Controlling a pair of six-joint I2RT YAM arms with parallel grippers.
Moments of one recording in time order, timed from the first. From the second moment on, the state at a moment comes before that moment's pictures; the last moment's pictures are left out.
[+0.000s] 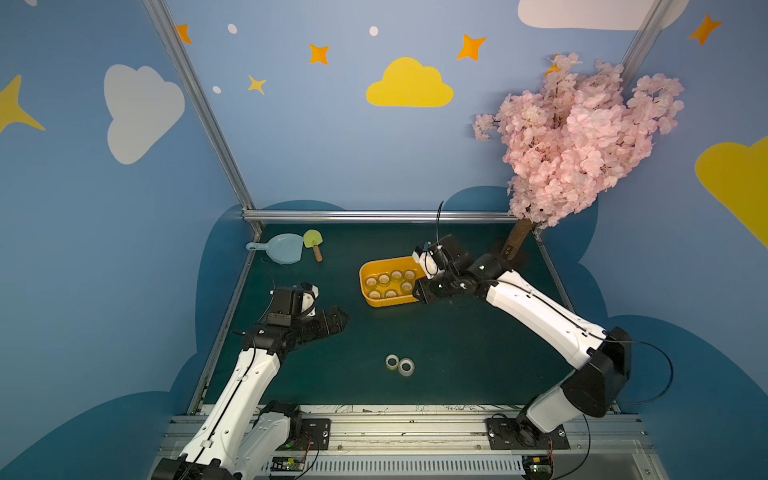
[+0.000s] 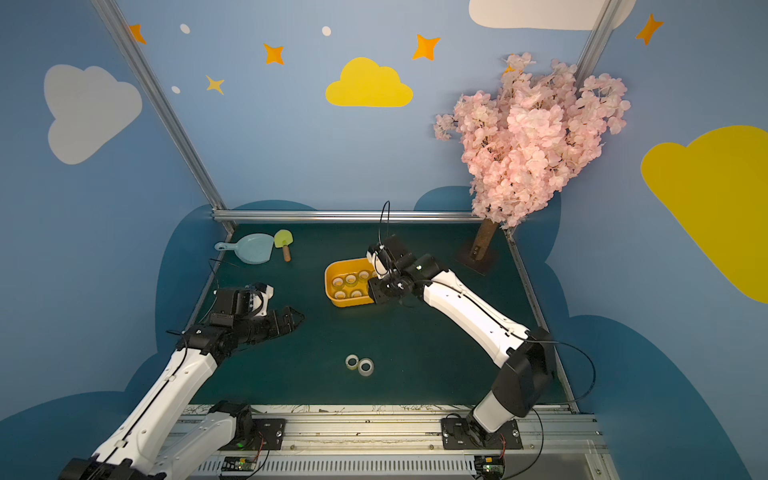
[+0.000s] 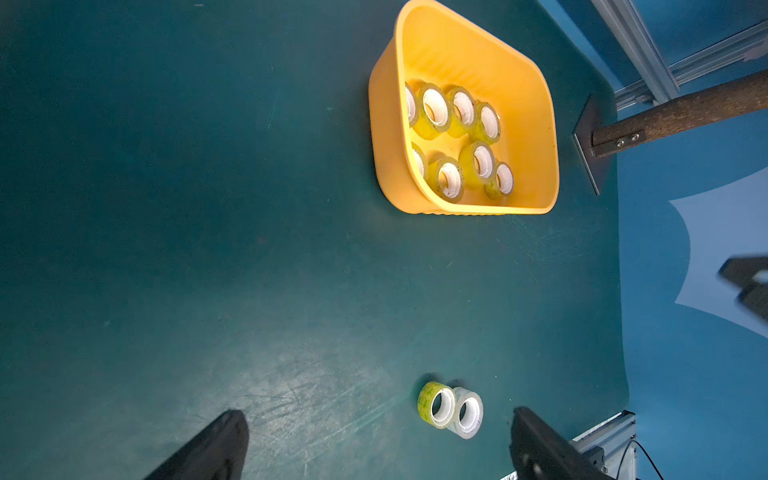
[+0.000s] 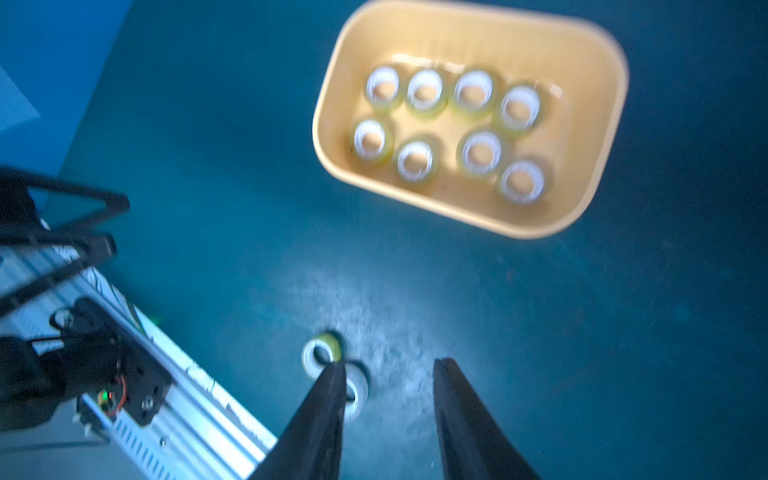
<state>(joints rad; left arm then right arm) -0.13 0.92 0.71 -0.69 0.39 -0.48 0.79 1.52 1.37 -0.86 -0.11 0.29</state>
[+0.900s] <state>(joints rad) -0.14 0.91 0.71 -0.69 0.36 -0.48 1.03 1.47 0.89 -0.66 -0.12 0.61</state>
